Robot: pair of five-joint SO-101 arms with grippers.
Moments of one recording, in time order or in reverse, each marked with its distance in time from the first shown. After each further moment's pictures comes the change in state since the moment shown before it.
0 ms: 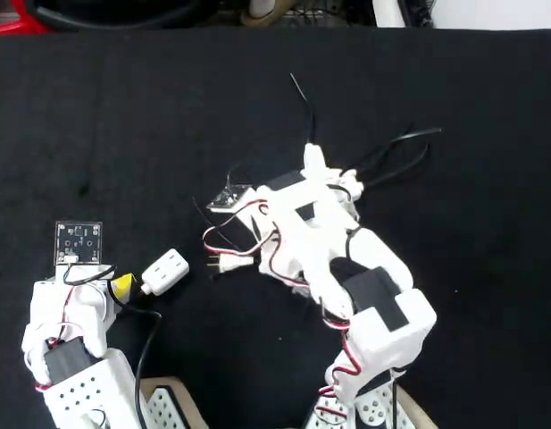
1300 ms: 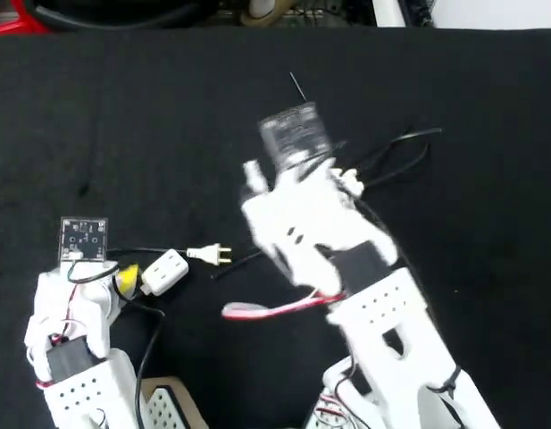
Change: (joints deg) left arm 5.1 0.0 -4.2 -1.9 4.4; right arm -4.7 -58.9 18.6 -25.8 -34.0
